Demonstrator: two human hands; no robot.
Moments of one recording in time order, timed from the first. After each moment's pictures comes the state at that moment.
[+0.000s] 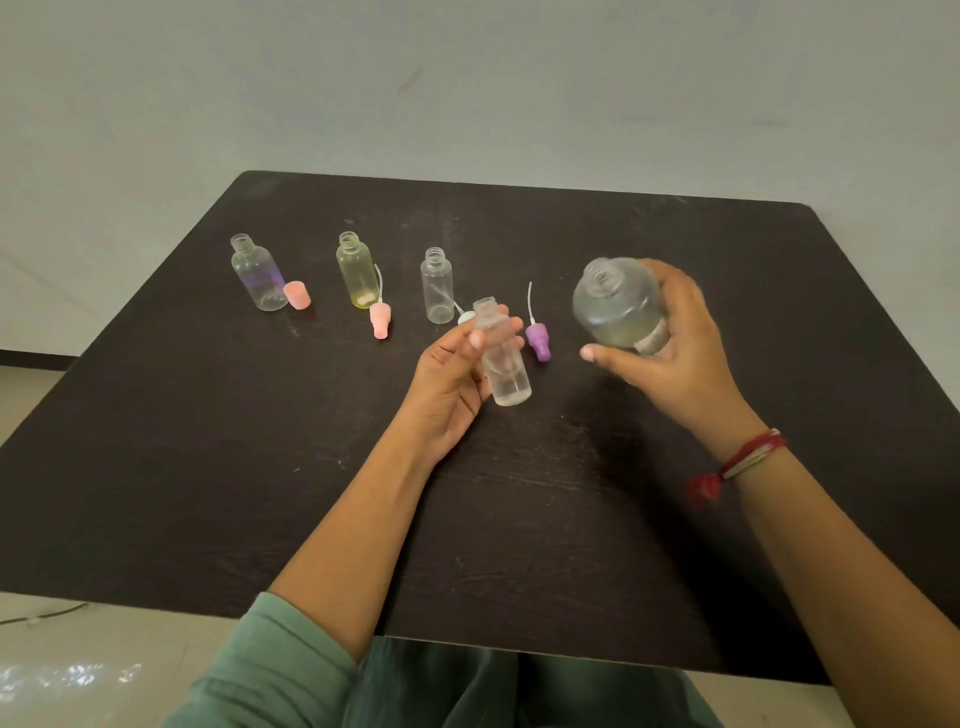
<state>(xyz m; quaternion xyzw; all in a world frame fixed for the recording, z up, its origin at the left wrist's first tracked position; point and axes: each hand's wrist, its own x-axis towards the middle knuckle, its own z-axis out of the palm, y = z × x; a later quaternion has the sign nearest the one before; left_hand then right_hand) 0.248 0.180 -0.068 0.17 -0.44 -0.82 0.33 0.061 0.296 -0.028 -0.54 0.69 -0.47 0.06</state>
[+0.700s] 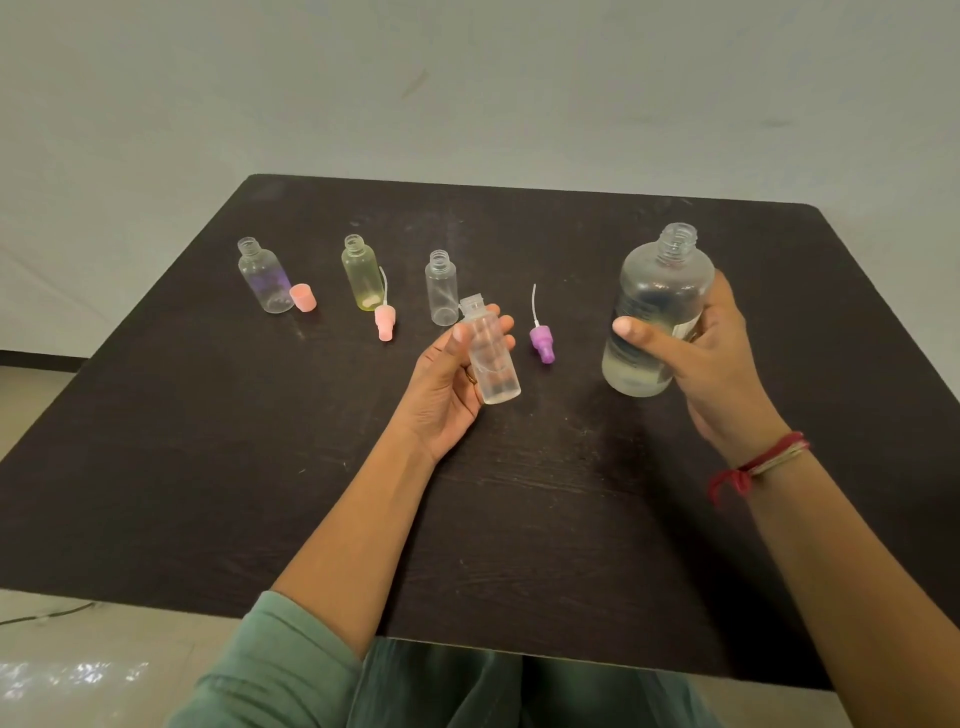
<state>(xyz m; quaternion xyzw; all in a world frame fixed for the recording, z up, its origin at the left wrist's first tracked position) 0.253 0.177 -0.065 0.17 -0.36 -0.85 0.34 0.056 0.296 -0.026 -0.42 0.63 -0.62 0.20</state>
